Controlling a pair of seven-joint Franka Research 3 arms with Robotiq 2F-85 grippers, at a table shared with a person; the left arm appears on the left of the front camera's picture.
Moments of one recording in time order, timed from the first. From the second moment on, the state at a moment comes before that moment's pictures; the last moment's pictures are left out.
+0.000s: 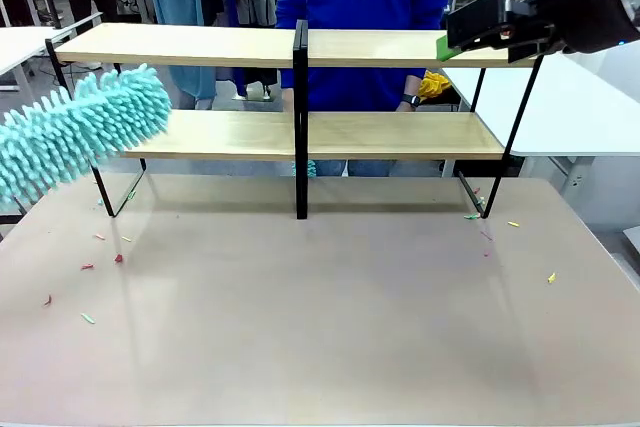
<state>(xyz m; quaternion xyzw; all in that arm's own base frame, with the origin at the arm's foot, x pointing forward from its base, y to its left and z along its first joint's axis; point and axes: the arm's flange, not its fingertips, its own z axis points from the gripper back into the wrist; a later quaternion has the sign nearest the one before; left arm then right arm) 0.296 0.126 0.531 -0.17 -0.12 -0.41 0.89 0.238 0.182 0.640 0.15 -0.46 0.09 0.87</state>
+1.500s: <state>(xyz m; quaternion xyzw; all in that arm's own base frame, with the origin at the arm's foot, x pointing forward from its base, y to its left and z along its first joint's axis) 0.385 -0.054 0.429 -0.01 0.04 -0.16 0.99 0.238 0.182 0.640 0.15 -0.46 0.09 0.87</state>
